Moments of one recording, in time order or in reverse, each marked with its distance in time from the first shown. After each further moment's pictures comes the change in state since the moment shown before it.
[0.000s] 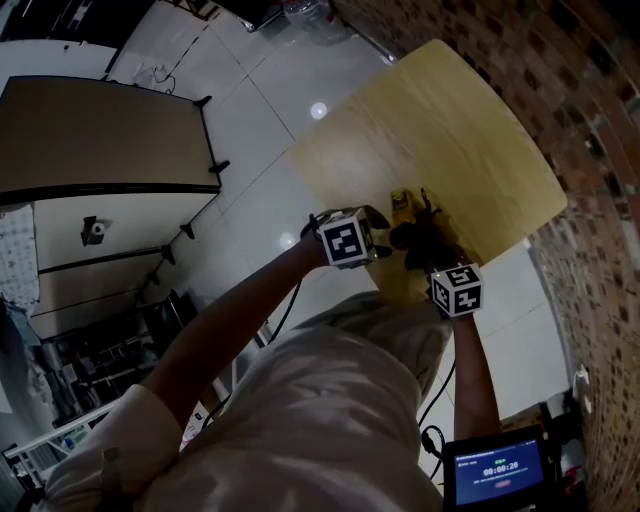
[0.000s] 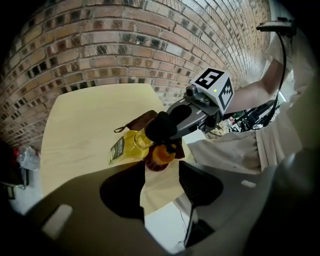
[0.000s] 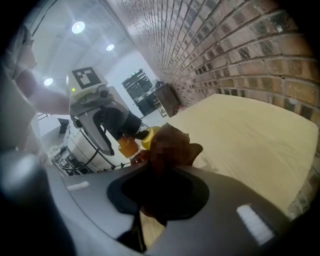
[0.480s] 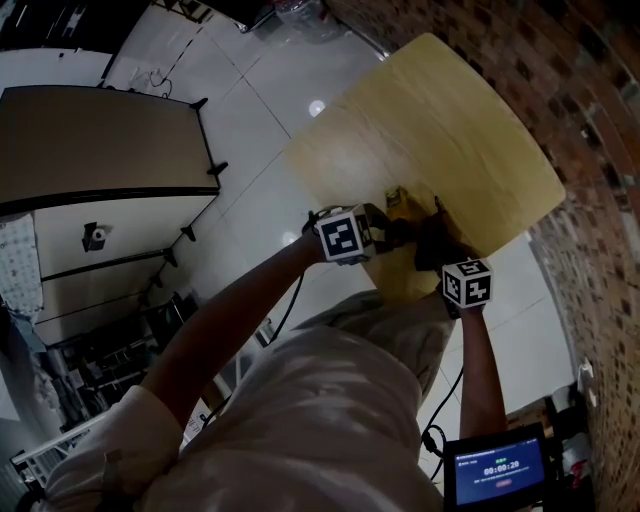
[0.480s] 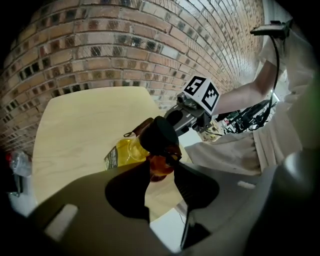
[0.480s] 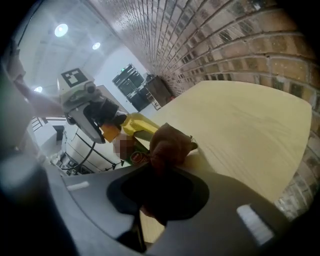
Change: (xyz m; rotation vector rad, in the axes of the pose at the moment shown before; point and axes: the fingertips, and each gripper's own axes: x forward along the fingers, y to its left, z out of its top) left arm 0.014 -0.002 0.011 0.025 -0.030 -0.061; right arm -0.007 -0.036 -0.031 0.113 0.082 -0.016
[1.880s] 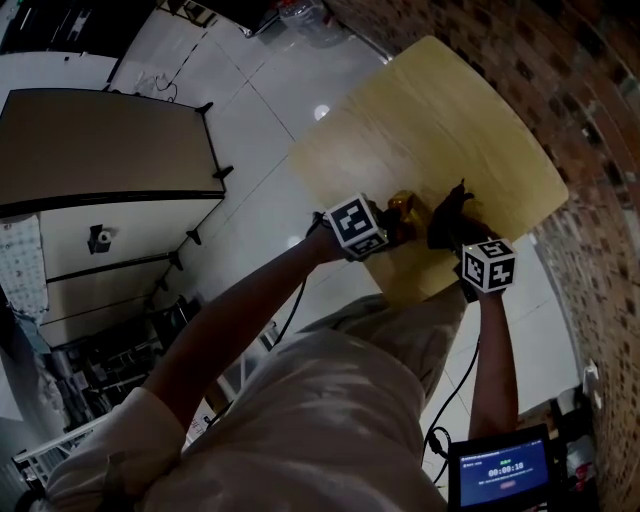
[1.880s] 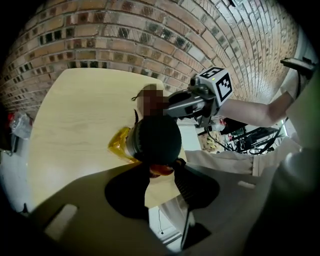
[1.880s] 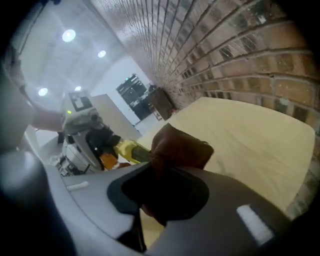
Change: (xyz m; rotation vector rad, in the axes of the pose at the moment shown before) left arm -0.001 0.007 -0.001 -0.272 0.045 -0.045; right arm -0.018 -0.017 0.068 -0.032 -0.114 0.023
